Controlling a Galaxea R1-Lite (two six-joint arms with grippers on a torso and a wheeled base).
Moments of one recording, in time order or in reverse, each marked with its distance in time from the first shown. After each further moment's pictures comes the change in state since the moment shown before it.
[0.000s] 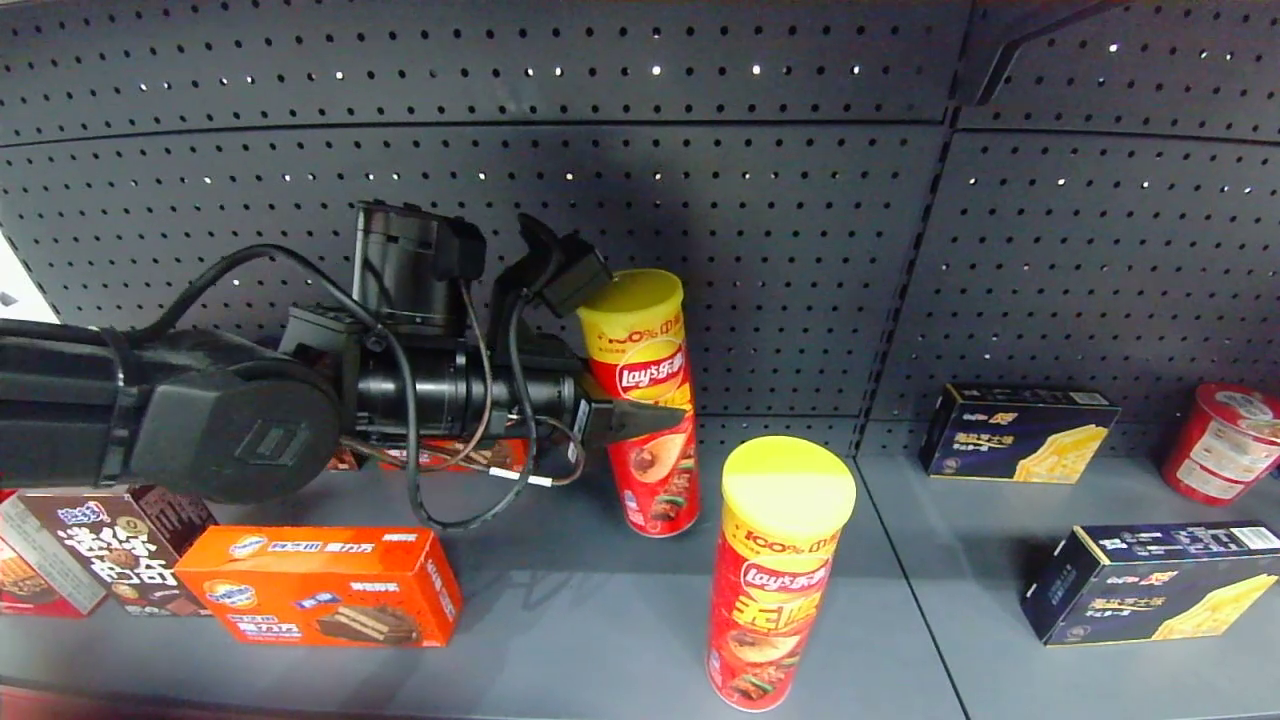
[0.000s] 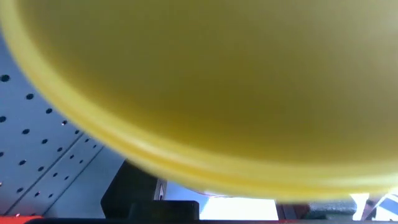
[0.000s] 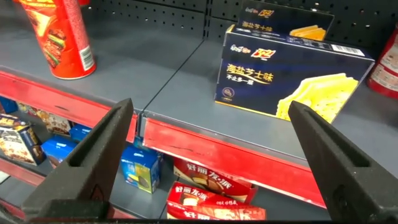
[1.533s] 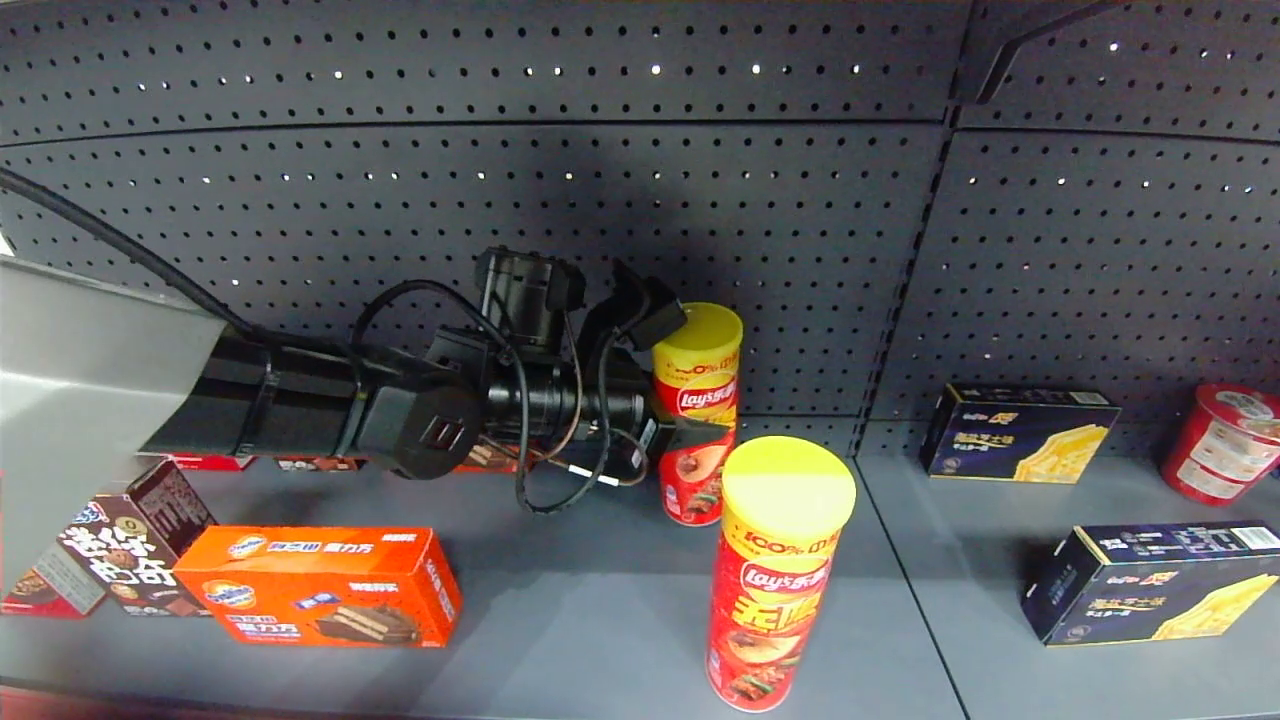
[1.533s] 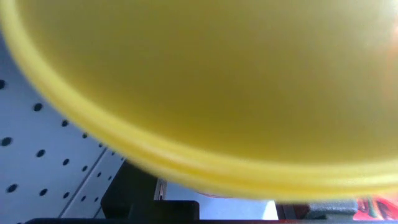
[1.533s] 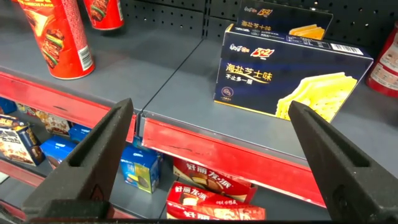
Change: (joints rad) left arm -0.027 0.225 -0.179 -0.006 -0.018 0.144; right arm 0.000 0.000 0.001 -0.001 -0.006 0.001
